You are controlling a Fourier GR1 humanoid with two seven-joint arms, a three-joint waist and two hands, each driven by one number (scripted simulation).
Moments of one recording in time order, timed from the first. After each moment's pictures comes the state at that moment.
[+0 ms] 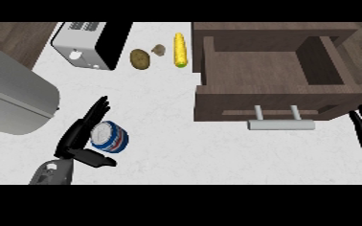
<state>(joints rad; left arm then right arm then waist) -0.22 0.21 0.16 -0.79 -0.16 -0.39 -0.58 0.25 -0.03 -0.25 -2.15 -0.07 0.21 0.11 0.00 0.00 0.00</state>
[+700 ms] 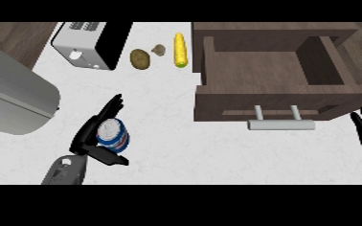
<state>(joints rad) -0.25 0.15 0.11 -0.81 -0.16 -0.38 -0.56 0.26 -0.02 -0.26 -2.16 -0.09 0.23 0.11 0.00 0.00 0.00</state>
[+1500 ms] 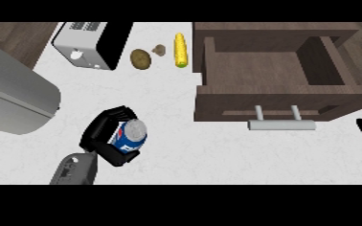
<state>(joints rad) -0.21 0.08 0.06 -1.03 -0.06 -0.47 -0.41 0.30 -0.01 -0.28 -2.17 -0.12 0.24 0.08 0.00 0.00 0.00</state>
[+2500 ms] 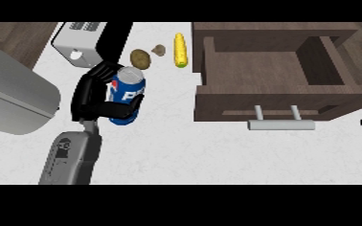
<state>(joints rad) -0.33 0.01 0.11 -1.36 -0.01 0.02 -0.08 0.31 -0.01 -0.27 -2.19 -0.12 0.22 0.09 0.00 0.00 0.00</state>
